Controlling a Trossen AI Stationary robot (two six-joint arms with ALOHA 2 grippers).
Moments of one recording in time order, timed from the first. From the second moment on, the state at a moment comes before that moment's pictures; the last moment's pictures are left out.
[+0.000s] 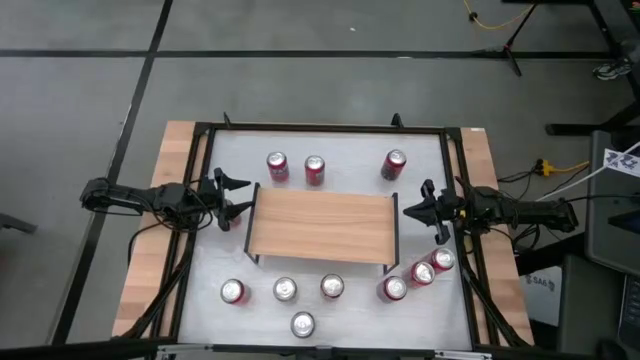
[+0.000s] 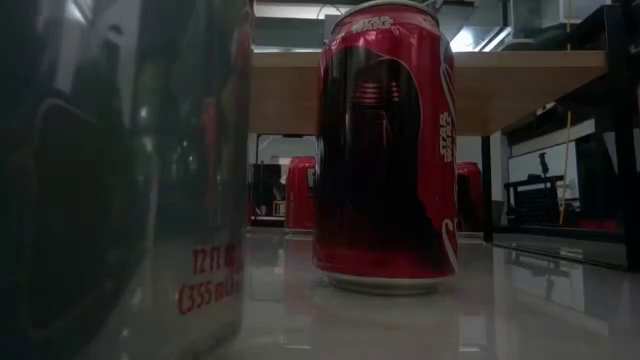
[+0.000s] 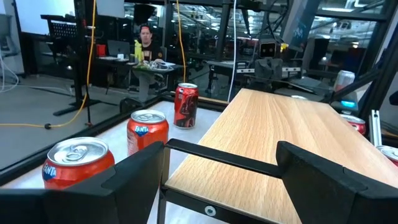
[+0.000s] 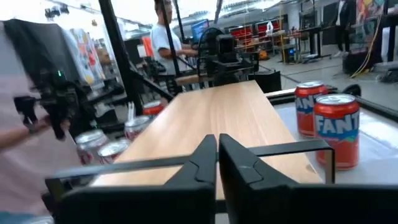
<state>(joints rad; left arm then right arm) -0.14 0.05 0.02 0.06 -0.43 -0.12 0.04 0.00 0.01 0.09 -0.08 0.22</state>
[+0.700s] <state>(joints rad) -0.14 0.05 0.02 0.06 -0.43 -0.12 0.04 0.00 0.01 0.12 0.04 0.31</state>
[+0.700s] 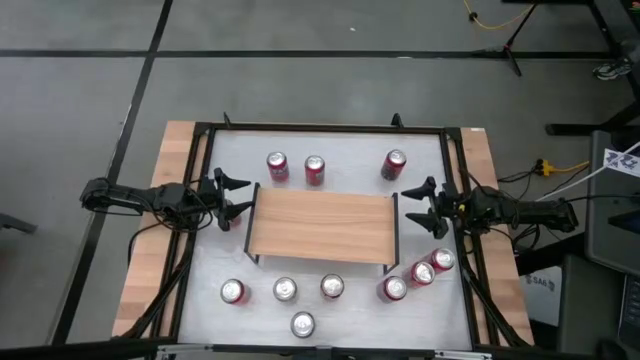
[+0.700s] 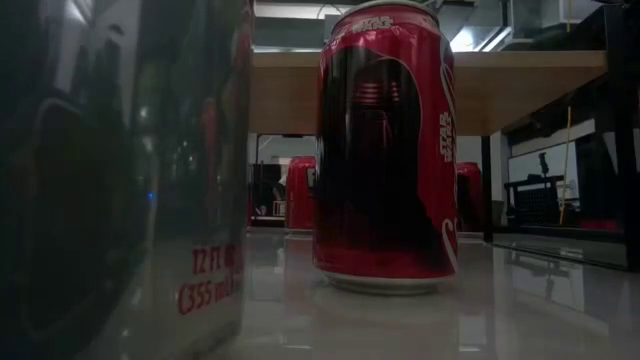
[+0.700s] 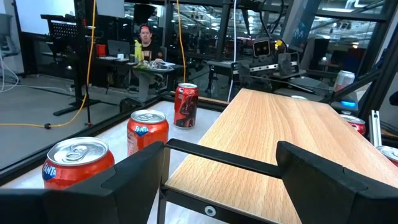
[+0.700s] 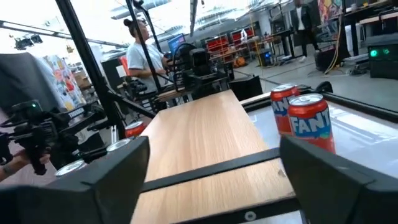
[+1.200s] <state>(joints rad) -0.14 0.05 0.02 0.06 -0.43 -0.12 0.04 0.02 0.23 0.08 0.33 0.18</state>
